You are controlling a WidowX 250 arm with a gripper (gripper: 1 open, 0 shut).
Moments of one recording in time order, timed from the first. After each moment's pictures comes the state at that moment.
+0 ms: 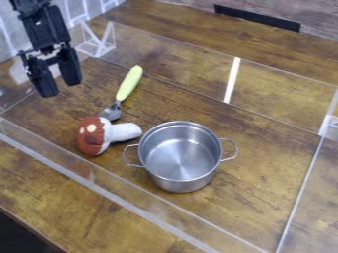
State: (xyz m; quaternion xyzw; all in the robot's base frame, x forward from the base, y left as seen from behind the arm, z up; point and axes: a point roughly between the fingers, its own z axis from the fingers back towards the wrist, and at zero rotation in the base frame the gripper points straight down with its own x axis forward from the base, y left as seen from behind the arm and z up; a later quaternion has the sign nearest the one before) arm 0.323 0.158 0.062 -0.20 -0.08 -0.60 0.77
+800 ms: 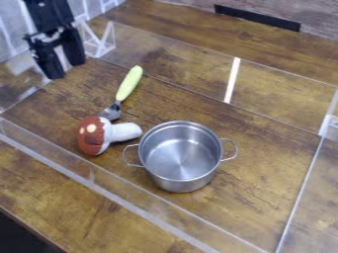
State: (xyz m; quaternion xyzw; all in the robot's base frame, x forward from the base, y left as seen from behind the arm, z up) arm 0.348 0.158 0.075 -0.16 -0.09 -0.60 0.78
